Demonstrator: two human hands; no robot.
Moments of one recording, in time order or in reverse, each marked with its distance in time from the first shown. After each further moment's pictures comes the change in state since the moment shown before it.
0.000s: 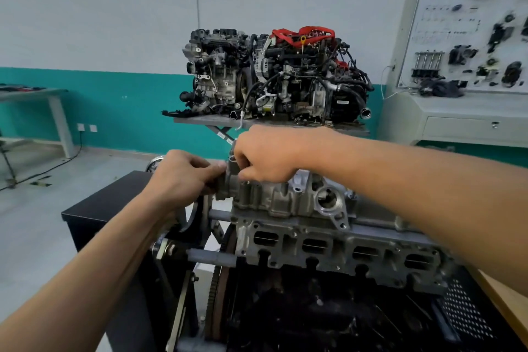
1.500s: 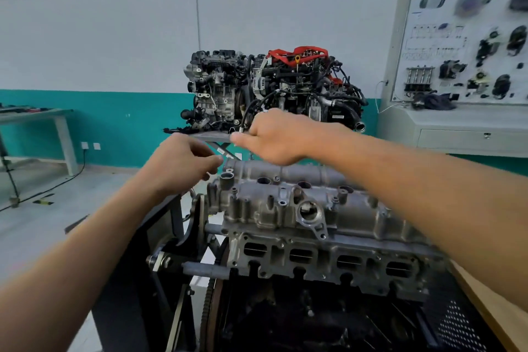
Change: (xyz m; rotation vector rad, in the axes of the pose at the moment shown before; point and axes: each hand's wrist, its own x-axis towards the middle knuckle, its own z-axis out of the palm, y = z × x) left_hand -0.016 0.074 -0.012 0.291 0.020 0.155; right_hand -0.037 0.021 -0.036 0.233 0.217 0.205
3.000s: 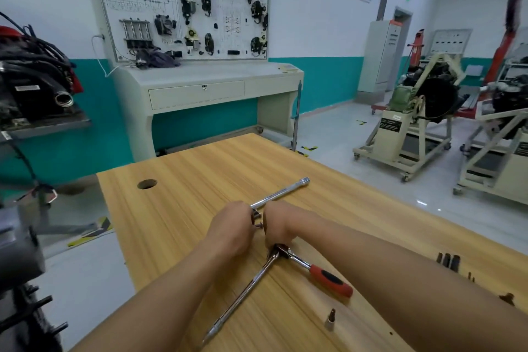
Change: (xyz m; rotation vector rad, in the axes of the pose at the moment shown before) left_hand -0.133 0.315 0.600 0.200 -0.719 0.749; right_hand -0.494 0.349 0.092 0.008 -0.586 1.259
